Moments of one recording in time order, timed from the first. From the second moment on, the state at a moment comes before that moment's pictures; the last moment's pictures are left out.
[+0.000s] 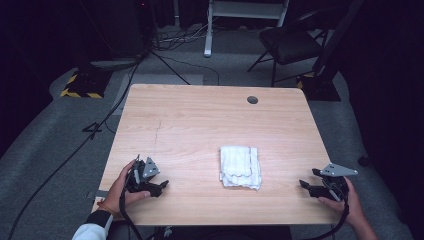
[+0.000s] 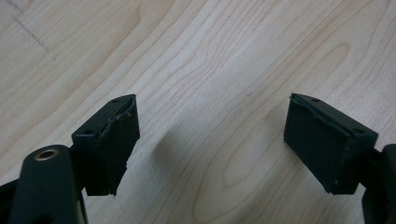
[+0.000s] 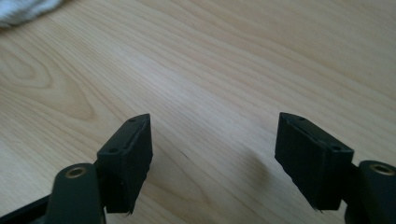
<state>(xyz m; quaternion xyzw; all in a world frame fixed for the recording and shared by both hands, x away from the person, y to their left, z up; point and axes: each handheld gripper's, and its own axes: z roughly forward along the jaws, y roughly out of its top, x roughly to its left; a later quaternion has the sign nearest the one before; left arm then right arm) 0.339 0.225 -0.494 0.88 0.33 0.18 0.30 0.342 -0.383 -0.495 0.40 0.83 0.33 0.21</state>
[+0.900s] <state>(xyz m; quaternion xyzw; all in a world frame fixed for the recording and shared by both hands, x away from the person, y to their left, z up) 0.338 0.242 -0.504 0.84 0.39 0.15 0.34 0.339 -0.395 -0.503 0.44 0.80 0.35 0.20</state>
